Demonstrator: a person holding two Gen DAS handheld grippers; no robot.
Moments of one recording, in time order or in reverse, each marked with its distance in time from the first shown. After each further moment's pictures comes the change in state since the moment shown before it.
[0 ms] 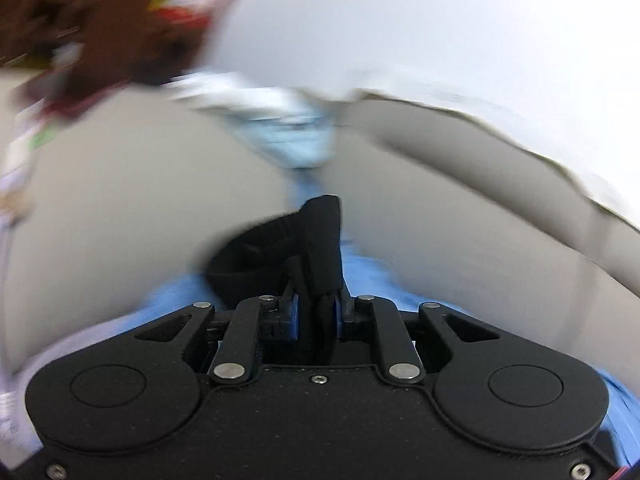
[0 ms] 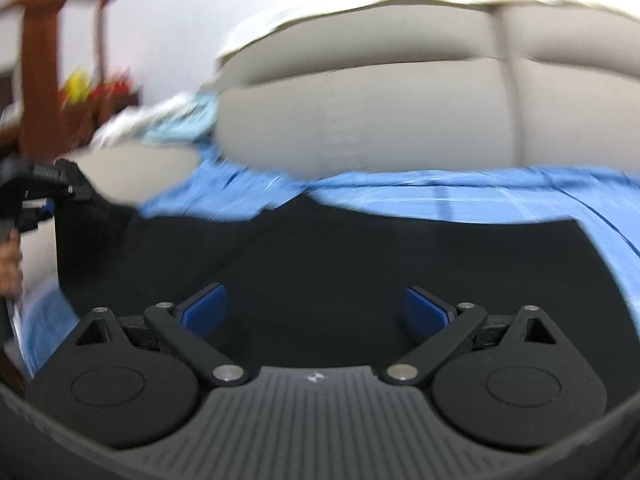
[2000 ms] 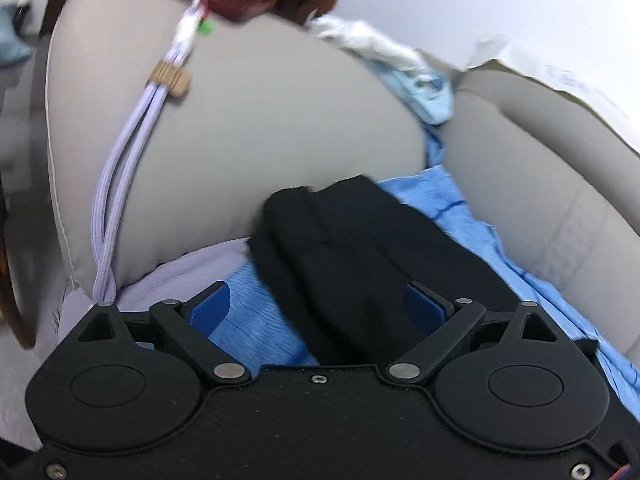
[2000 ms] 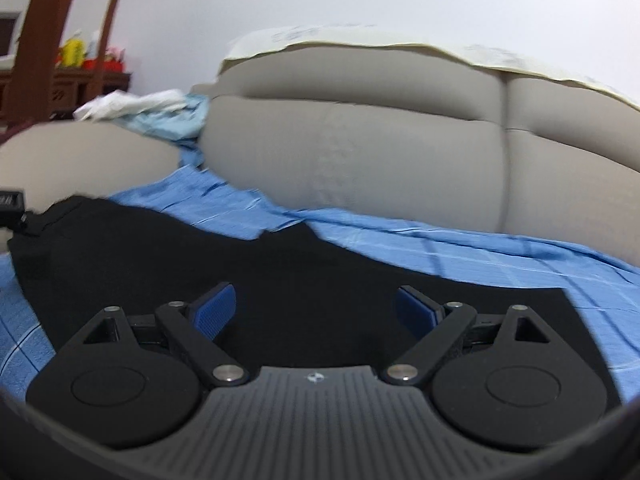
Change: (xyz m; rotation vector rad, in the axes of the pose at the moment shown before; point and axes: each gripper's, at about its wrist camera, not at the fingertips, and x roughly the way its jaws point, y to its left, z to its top) left arm -0.010 0.110 -0.040 -0.219 0.127 0.320; right arm 0.034 0.068 -0.012 -0.264 -0.082 -0.138
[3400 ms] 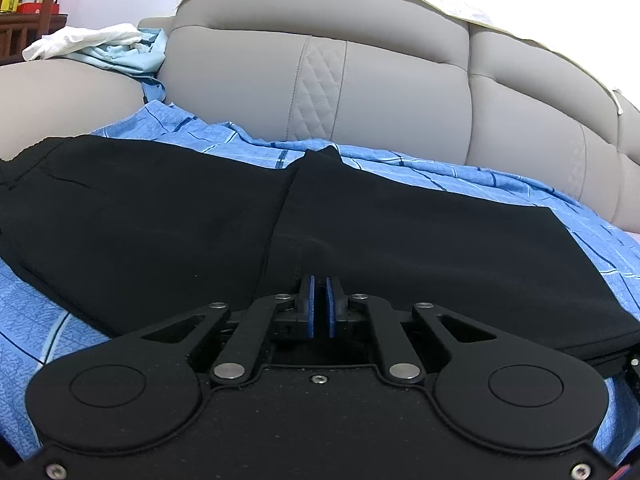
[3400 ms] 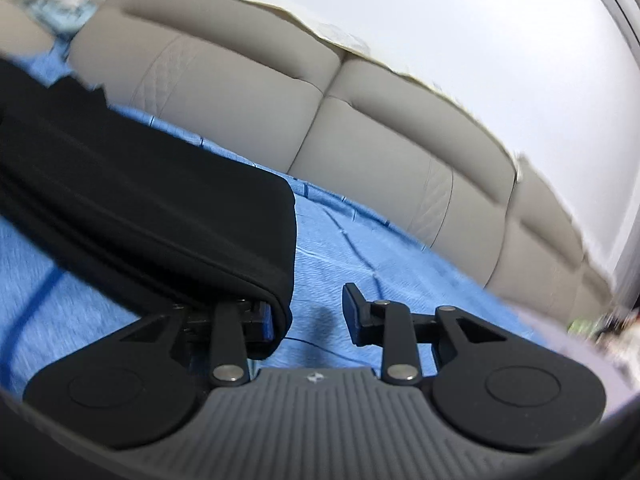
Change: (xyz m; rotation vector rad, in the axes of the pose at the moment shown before) left arm -0.061 -0.168 -0.146 0.564 0.088 -0.427; right arm -0.089 -0.117 -0.094 -0.253 0.064 -0.521
